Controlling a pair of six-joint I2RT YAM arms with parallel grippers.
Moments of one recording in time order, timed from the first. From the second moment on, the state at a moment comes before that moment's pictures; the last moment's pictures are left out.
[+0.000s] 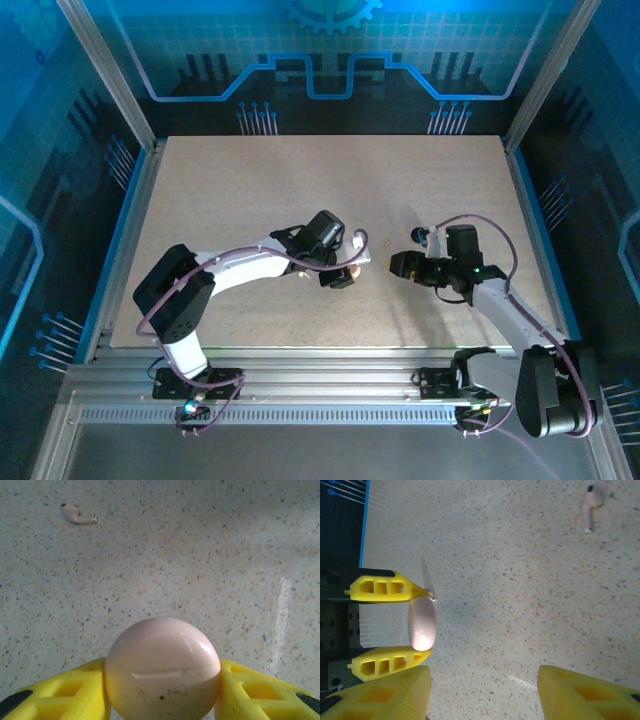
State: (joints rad) left arm -0.77 1.74 1.11 -0.31 0.26 0.45; right arm 0.12 1.10 0.54 -0.30 -0.66 0.45
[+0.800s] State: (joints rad) left arm -0.80 1.55 0.95 -0.04 0.26 0.31; right arm 0.10 1.13 0.54 -0.14 -0.84 0.50
